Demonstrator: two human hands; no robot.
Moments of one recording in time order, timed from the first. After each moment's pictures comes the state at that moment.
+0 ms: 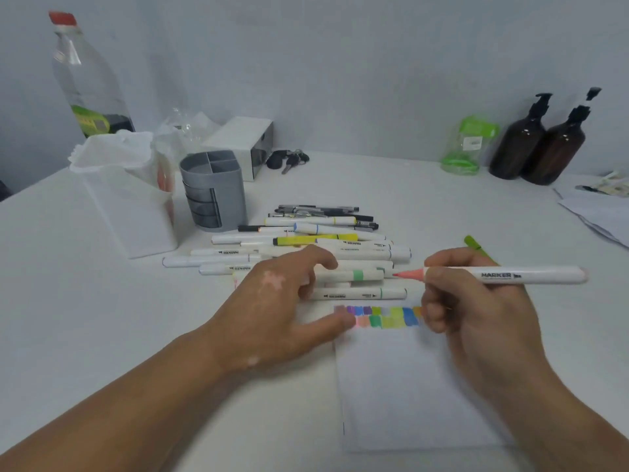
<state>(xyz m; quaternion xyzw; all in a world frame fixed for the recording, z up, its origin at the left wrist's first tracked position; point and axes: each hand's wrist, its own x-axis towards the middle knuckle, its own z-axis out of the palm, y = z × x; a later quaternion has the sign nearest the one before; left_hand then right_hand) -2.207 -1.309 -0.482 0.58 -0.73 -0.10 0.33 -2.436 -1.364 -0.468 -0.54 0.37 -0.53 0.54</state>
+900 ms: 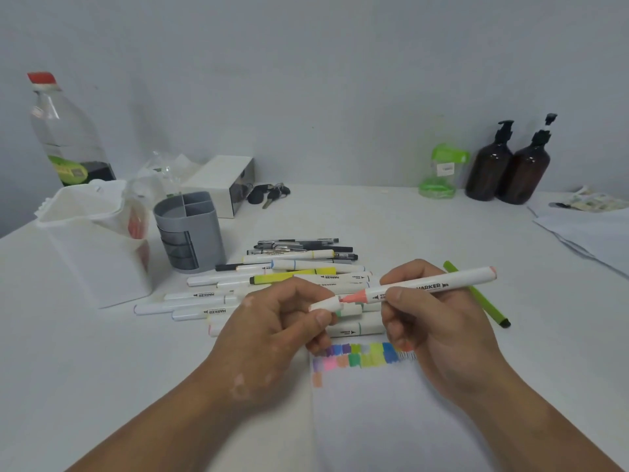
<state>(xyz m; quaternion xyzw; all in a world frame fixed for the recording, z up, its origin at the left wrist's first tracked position) -2.226 -1.336 -0.482 0.46 -0.59 -0.39 0.53 -2.434 -1.389 -0.461 -0.56 0.29 -0.49 0.60</state>
